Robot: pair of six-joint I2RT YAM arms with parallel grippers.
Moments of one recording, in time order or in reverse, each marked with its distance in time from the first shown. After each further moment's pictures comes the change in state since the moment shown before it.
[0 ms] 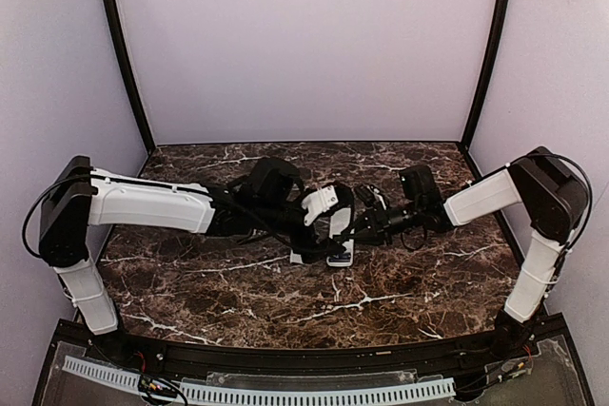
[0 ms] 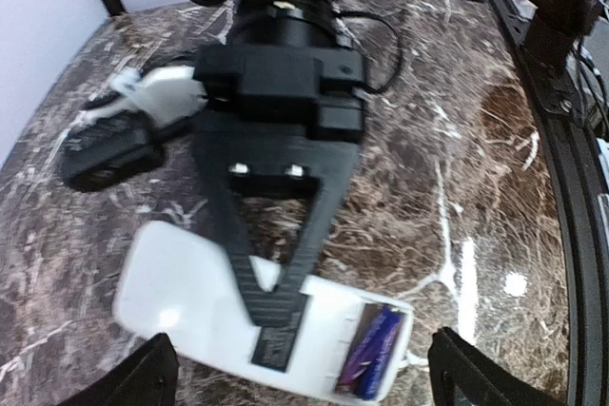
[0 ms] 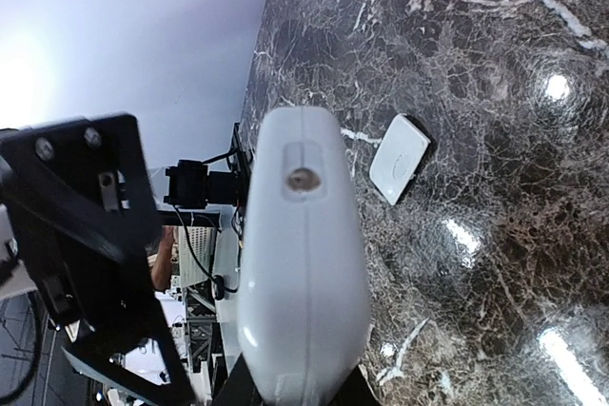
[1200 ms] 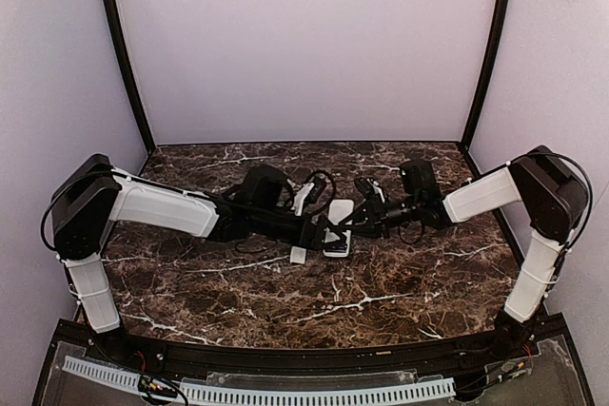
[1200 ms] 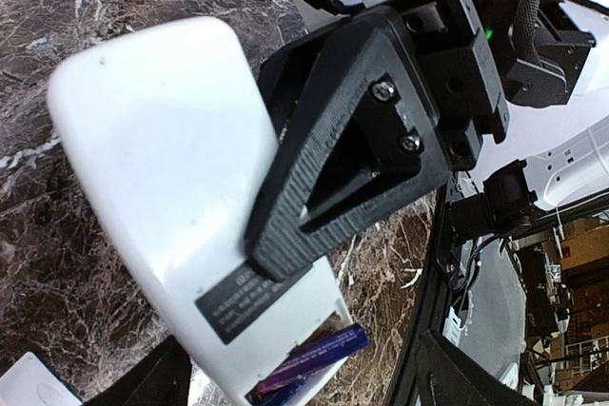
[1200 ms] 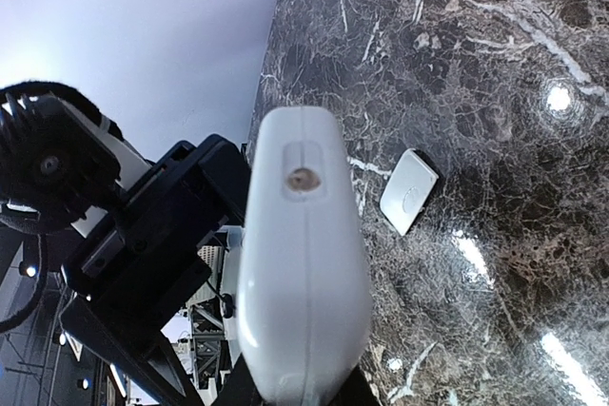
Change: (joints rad) left arm 0.093 0.051 -0.104 0.220 0.213 -0.885; right arm 0.000 0.005 0.029 0.046 0.021 0.077
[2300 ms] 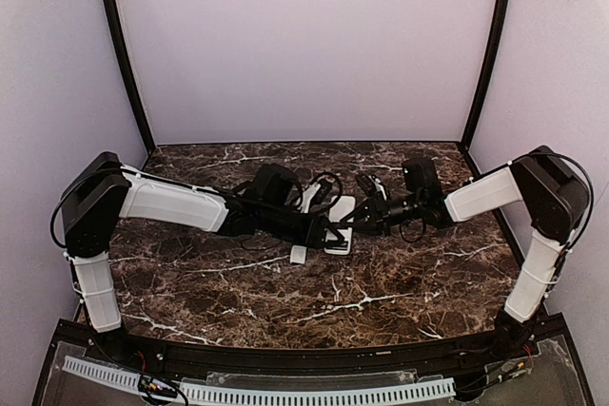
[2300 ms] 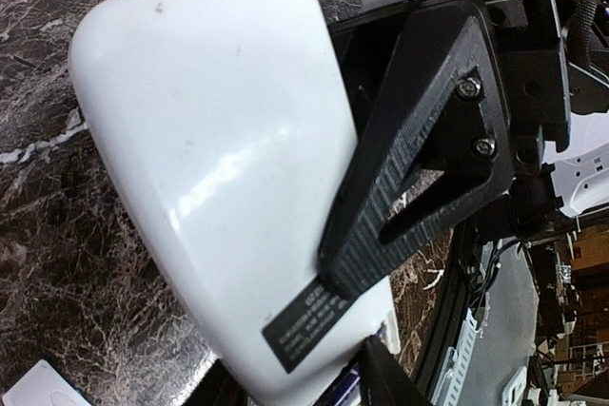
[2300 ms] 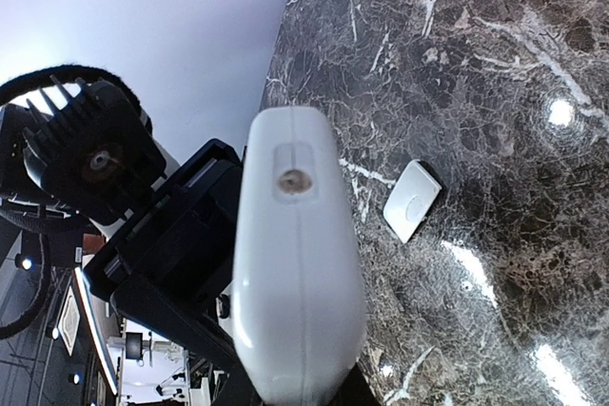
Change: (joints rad) left arm -0.011 0.063 0.097 -0.117 -0.038 0.026; right arm -0.005 -0.006 0.002 0.024 -0.005 -0.010
